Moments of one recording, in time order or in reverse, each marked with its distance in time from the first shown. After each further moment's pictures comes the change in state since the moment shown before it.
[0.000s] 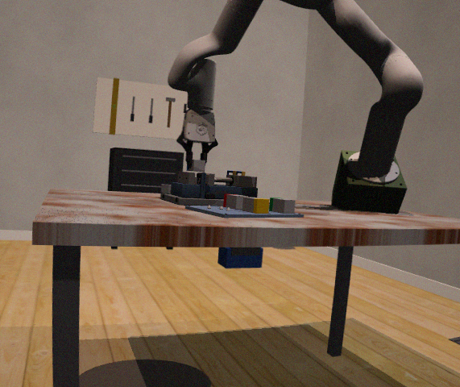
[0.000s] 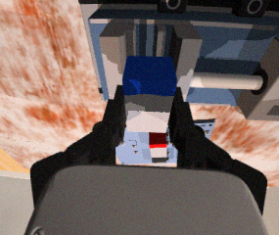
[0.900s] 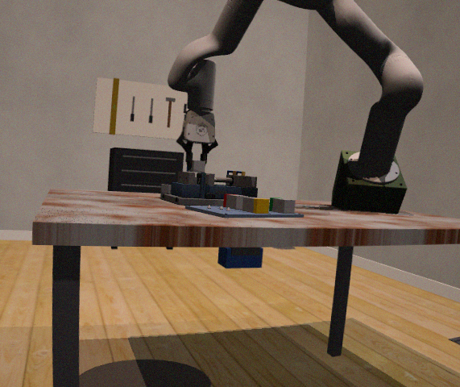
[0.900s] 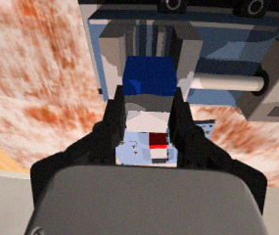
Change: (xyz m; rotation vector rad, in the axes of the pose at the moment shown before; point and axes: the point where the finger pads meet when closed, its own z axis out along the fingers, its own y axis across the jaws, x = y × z) arm 0.000 0.000 0.002 0.000 0.000 0.000
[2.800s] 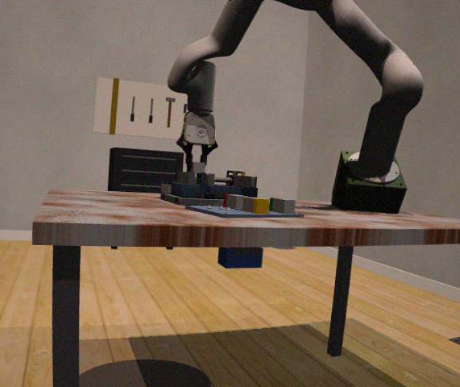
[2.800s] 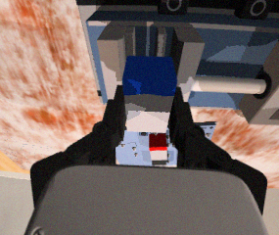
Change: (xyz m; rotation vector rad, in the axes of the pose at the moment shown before) arm 0.000 0.000 0.005 0.000 0.000 0.000
